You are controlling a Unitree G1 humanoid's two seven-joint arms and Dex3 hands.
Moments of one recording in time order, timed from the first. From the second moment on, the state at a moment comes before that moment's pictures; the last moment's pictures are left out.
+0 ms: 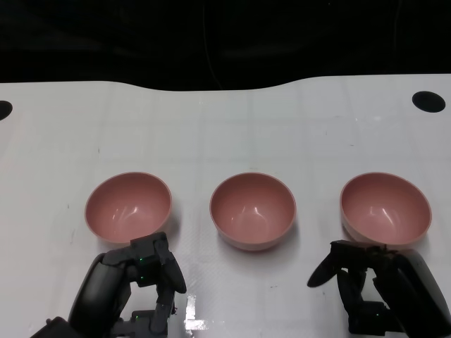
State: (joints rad) left arm 0.12 0.06 -0.07 0.22 -0.04 -0.59 -0.23; right arm 0.03 -0.24 0.20 0.30 -0.57 -0.74 -0.36
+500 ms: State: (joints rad) left arm 0.12 0.06 -0.07 0.22 -0.05 -0.59 -0.24; right arm 0.04 -0.25 0.17 0.27 -0.61 -0.67 -0.39
